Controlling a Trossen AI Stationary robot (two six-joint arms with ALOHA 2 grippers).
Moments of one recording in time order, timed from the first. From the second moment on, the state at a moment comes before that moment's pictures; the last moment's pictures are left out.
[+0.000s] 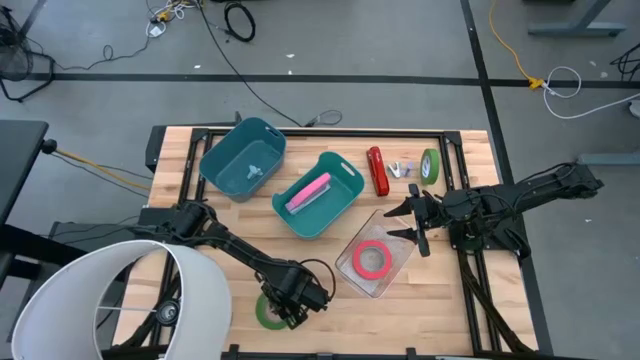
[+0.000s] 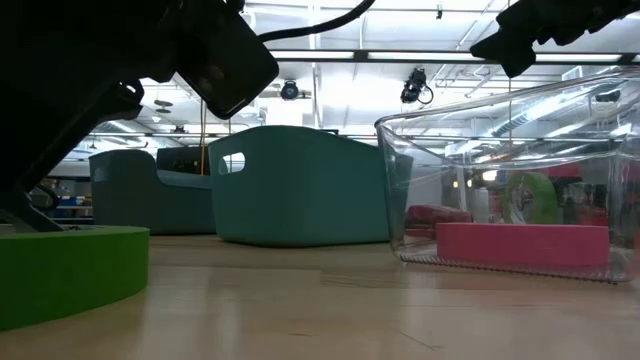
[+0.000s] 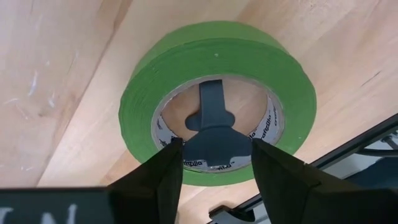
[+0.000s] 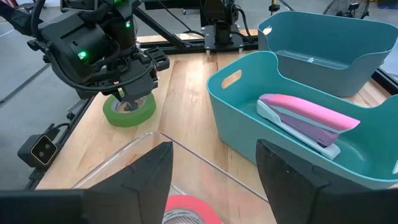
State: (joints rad) left arm -0.48 2.15 1.69 -1.15 0.31 -1.12; right arm 0.26 0.74 0.55 -0.18 0.17 0.15
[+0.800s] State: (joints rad) left arm -0.47 2.14 1.70 -1.18 0.40 -1.11; right arm 0.26 0.74 0.55 -0.18 0.16 0.15
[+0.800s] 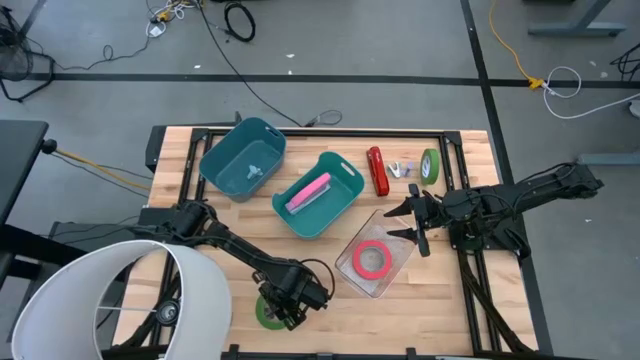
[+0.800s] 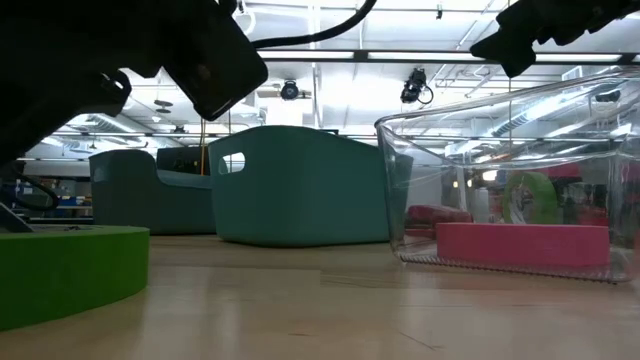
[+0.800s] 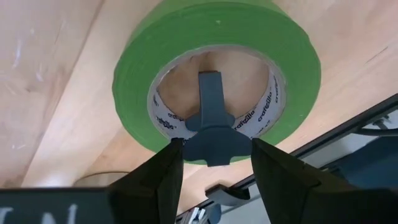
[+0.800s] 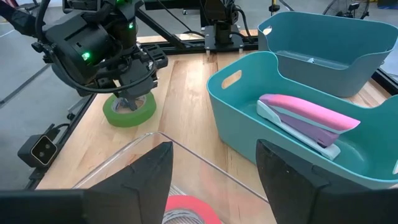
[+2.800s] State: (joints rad) left arm 0.09 1.96 2.13 -1.57 -0.09 -0.64; right arm 0.26 0.74 0.55 -0.14 0.17 0.15
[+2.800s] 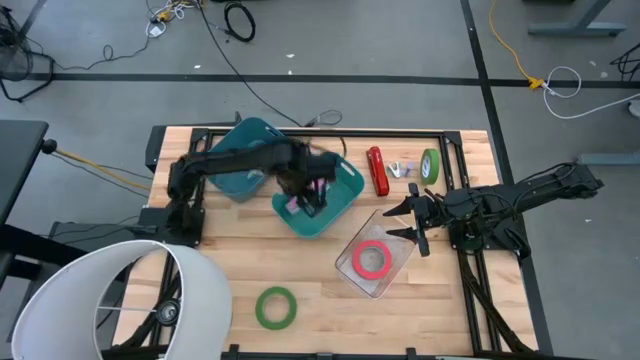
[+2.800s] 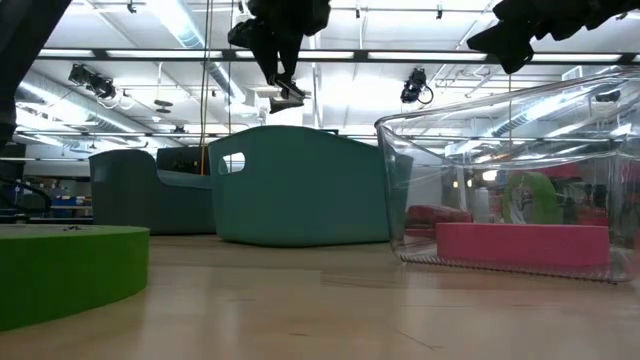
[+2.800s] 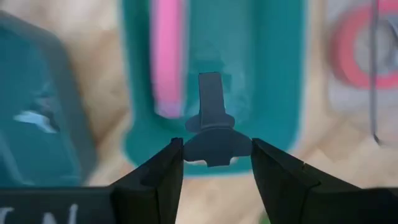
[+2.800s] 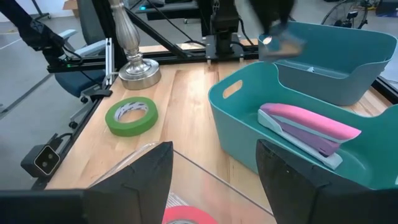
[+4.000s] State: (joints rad) left arm 0.41 1.79 2.13 -1.57 -0.20 -0.41; right arm 0.26 0.74 0.55 -0.14 0.17 0.14
